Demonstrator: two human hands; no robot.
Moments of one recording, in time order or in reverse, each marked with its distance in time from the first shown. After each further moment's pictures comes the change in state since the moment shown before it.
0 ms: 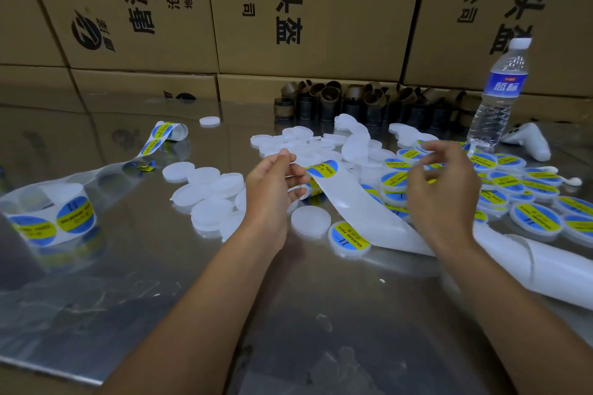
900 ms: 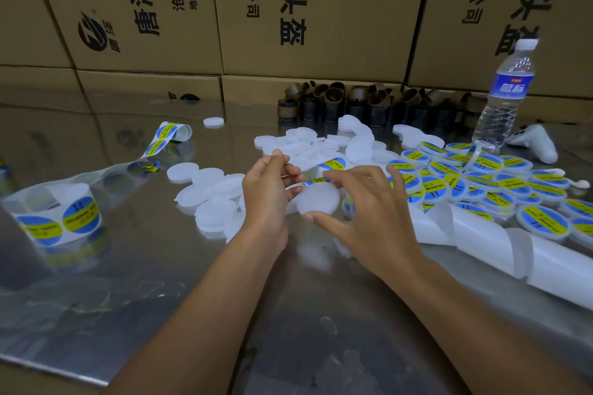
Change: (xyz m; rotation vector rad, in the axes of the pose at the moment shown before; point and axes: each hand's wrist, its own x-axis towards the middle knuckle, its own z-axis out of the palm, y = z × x) left_hand 0.001 0.001 -0.002 -0.039 0.101 0.039; right_hand -0.046 -0.031 0.027 -0.236 -0.325 -0.595
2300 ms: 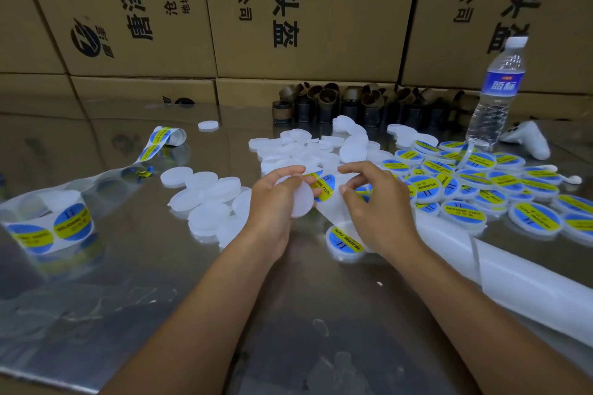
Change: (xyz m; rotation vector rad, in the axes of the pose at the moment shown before) left_hand -0.004 -0.010 0.002 0.098 -0.167 -0.125; right_hand 0.008 0.025 0.005 0.313 -0.027 0.363
